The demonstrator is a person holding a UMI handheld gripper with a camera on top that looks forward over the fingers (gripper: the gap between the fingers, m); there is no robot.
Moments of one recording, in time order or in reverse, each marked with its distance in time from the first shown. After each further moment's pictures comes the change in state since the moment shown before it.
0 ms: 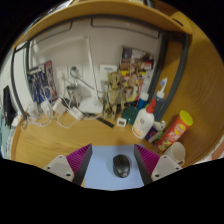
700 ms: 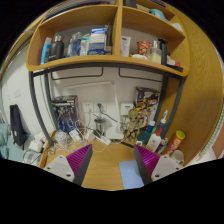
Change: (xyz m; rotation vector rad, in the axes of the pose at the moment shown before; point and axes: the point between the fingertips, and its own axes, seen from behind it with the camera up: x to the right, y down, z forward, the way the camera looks) arm -0.149 -0.110 -0.185 0.219 0.000 0.068
